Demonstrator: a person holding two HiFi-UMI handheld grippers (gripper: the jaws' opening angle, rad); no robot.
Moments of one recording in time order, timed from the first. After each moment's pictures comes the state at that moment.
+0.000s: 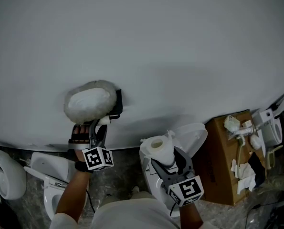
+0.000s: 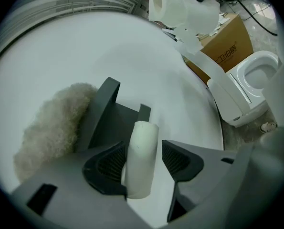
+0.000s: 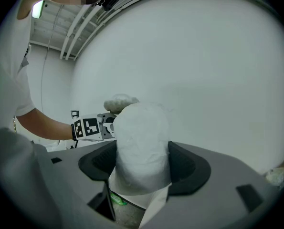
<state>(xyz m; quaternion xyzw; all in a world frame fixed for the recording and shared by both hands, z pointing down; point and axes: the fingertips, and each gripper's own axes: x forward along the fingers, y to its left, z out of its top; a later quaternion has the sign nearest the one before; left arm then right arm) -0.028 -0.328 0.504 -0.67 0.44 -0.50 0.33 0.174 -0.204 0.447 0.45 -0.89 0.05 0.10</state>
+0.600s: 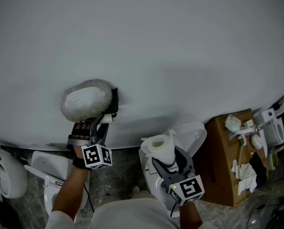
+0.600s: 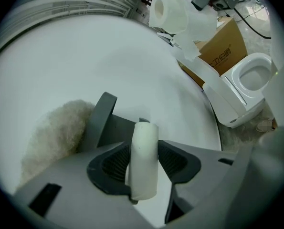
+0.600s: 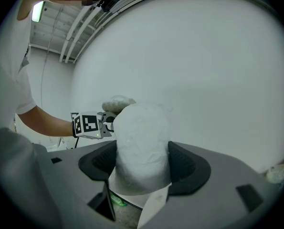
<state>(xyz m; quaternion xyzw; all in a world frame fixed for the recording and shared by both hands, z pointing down) -0.003 -0.328 0.497 -0.68 0.41 -0.50 0.34 0.194 -0.205 0.451 0.45 -0.89 0.06 0.08</state>
